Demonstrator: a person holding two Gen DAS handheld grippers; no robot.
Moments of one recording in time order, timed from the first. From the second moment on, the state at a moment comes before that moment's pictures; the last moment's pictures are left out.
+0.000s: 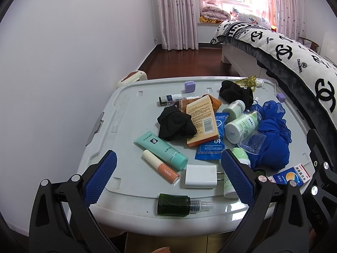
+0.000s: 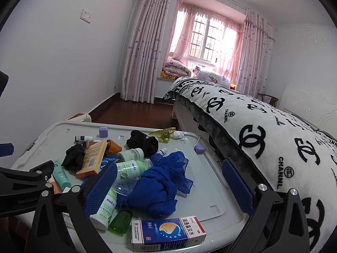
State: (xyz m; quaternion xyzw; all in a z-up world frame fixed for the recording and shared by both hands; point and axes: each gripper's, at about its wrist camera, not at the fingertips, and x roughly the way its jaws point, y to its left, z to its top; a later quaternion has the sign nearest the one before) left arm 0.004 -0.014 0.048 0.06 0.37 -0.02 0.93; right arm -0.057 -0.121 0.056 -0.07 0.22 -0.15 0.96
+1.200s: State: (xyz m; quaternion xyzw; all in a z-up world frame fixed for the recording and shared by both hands) left arm 0.002 -0.017 0.044 0.06 0.37 -0.02 0.93; right arm -0.059 -0.122 0.054 -0.07 0.22 -0.15 0.96
